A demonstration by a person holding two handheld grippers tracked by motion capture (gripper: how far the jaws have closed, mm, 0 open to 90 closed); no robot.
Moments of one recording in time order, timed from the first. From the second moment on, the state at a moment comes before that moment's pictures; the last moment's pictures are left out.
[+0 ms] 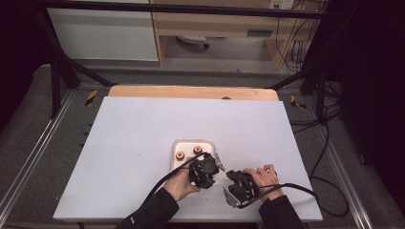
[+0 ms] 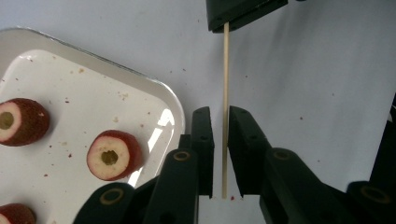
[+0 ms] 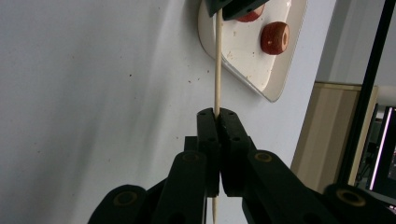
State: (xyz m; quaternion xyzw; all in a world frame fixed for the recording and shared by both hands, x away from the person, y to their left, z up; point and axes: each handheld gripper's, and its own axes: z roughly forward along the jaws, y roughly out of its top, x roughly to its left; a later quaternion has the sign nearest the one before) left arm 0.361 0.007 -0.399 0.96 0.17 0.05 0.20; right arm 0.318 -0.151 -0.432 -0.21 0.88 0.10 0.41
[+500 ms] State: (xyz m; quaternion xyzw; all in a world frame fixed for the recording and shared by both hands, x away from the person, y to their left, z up) left arm 0.360 0.000 -0.403 0.97 0.17 0.06 0.17; right arm 0.317 -0.143 -0.434 -0.23 0.87 0.08 0.42
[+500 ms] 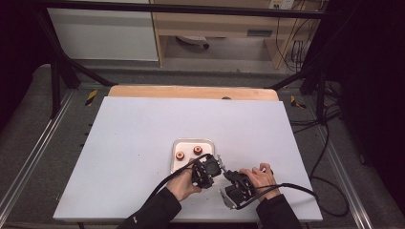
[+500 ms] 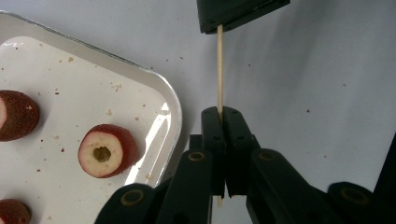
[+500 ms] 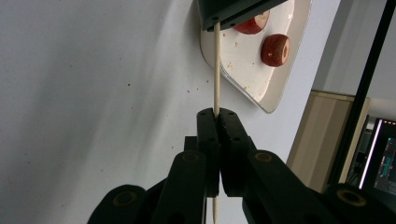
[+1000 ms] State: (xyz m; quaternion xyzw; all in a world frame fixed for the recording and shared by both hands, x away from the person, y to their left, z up) left arm 0.350 0.035 -0.403 0.95 0.22 0.09 0.22; right arm 0.337 -0.173 -0.418 0.06 0.91 0.24 0.34
